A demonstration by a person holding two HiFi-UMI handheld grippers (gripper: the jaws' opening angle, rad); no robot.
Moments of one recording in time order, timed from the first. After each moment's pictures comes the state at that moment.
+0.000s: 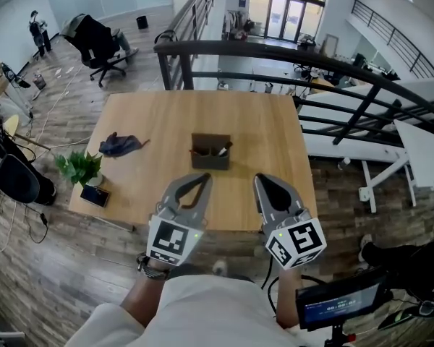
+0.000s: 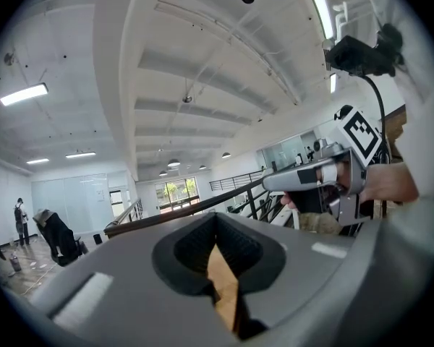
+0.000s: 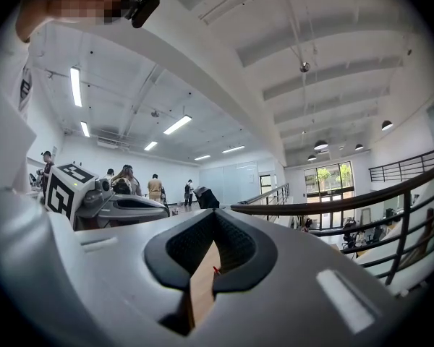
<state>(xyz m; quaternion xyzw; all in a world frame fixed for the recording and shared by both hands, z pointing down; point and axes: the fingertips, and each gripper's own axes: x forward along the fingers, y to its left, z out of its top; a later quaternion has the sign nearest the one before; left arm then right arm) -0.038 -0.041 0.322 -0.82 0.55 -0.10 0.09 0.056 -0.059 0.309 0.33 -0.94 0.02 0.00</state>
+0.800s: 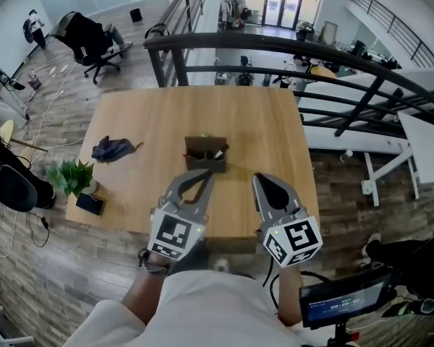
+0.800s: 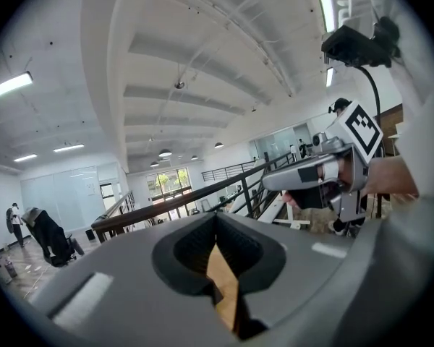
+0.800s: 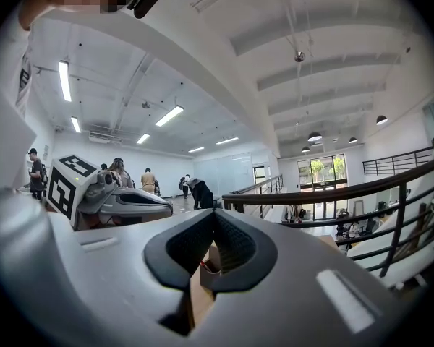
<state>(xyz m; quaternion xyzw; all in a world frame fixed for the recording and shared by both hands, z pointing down) -0.036 -0.094 0.352 -0.84 0.53 -0.14 0.07 0.053 -0.104 0.342 0.35 -0.94 0.04 0.03</state>
